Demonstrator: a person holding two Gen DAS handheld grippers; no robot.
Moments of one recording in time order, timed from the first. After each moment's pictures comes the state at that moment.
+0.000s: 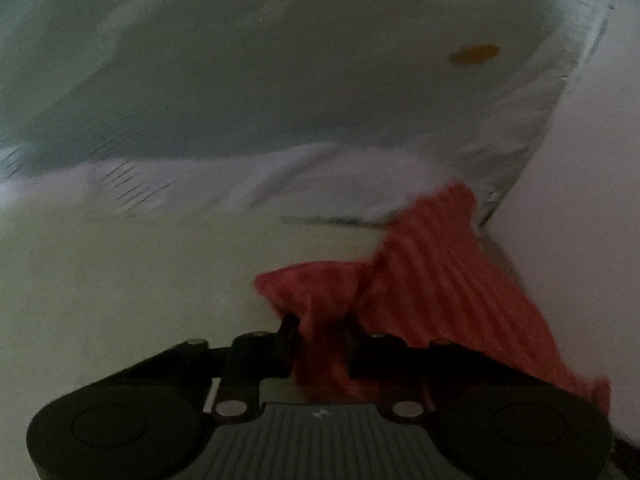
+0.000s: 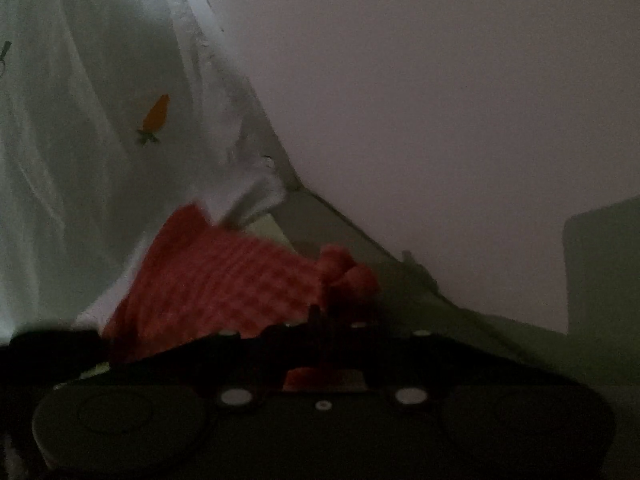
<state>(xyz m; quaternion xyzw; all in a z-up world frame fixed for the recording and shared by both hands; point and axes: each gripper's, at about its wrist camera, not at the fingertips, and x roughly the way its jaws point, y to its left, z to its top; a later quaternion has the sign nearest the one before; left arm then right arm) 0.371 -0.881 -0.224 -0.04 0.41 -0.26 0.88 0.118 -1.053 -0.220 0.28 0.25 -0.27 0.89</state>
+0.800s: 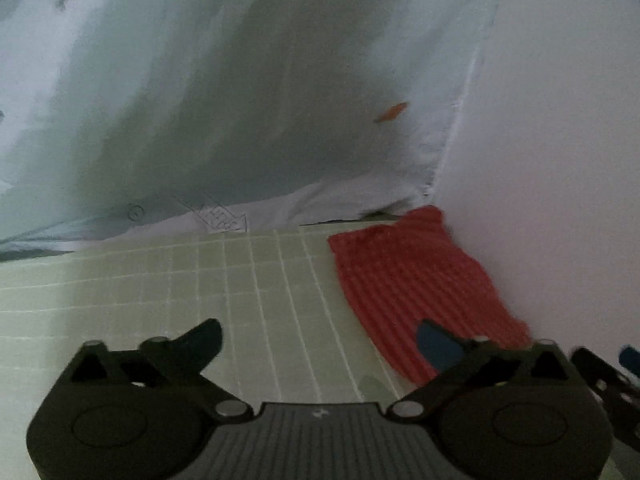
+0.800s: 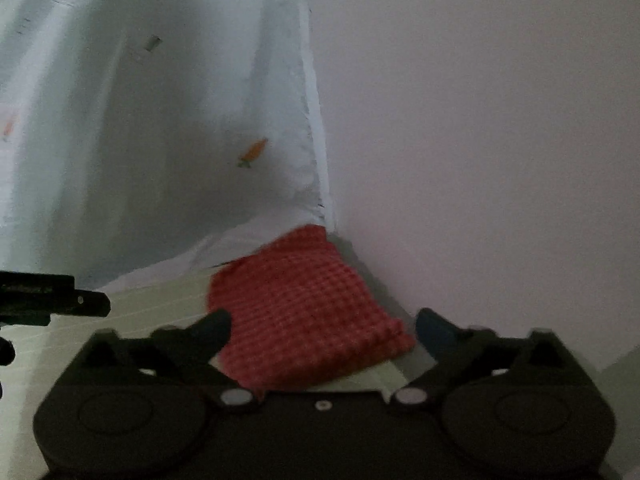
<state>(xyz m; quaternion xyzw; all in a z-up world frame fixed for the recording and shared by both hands) 0.179 -0.783 -0.088 0.05 0.35 -0.25 0.90 0.015 -0.935 -0.106 0.13 0.22 -0.26 0.93</state>
